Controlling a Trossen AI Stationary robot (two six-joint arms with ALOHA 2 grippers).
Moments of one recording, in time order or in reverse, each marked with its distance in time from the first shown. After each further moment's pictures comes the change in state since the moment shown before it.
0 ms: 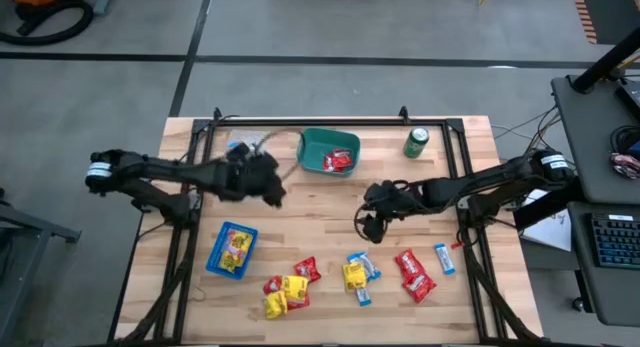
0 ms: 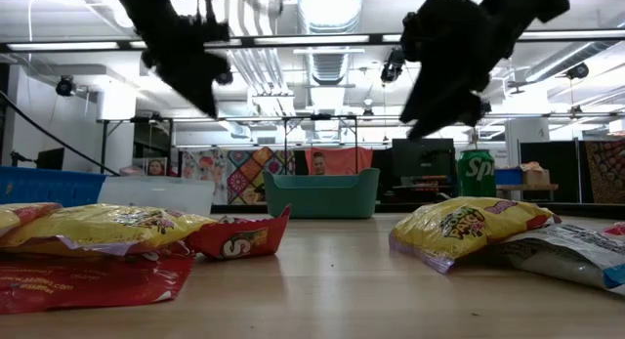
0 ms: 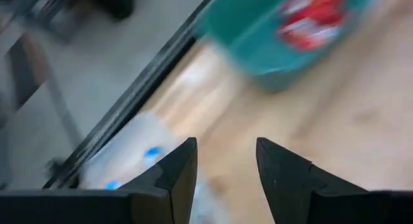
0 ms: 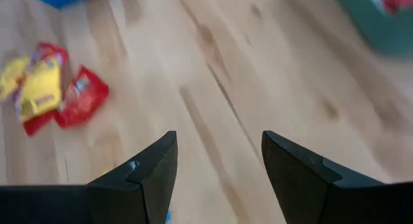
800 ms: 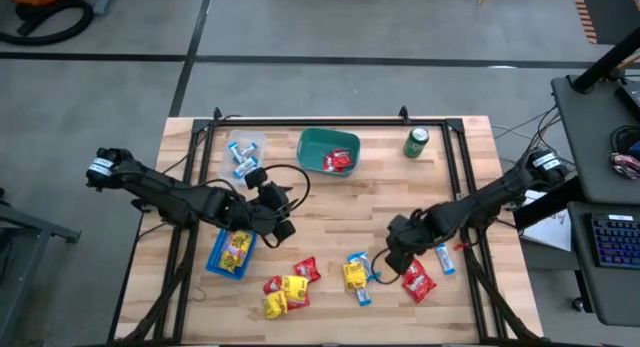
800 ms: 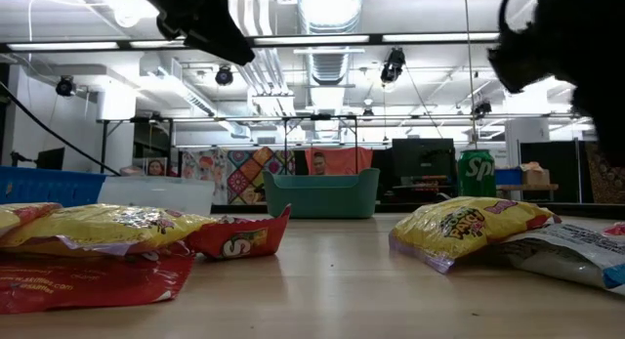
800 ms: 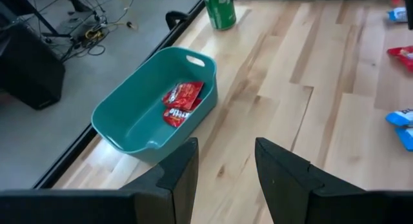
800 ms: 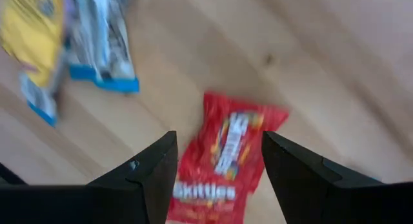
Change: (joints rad) left arm -0.275 0.007 0.000 0.348 -0.019 0.100; right arm 0.301 0.068 0.091 -0.545 -0.244 0.650
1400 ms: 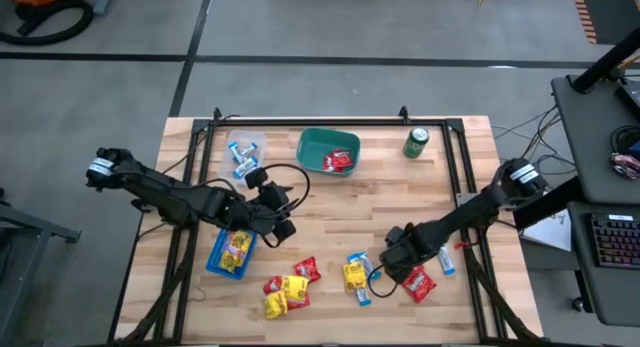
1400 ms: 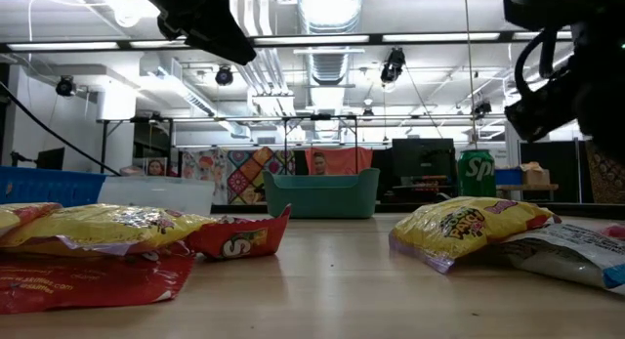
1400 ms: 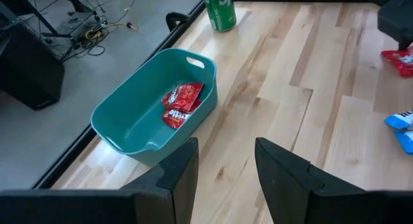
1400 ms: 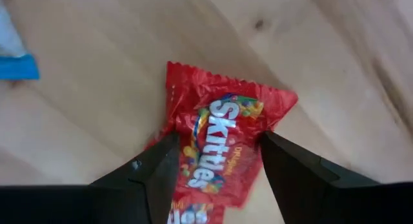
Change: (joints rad) left arm 0.000 0.000 -0.001 0.008 0.000 0.000; right arm 0.054 0.223 -0.001 0.006 0.021 -0.003
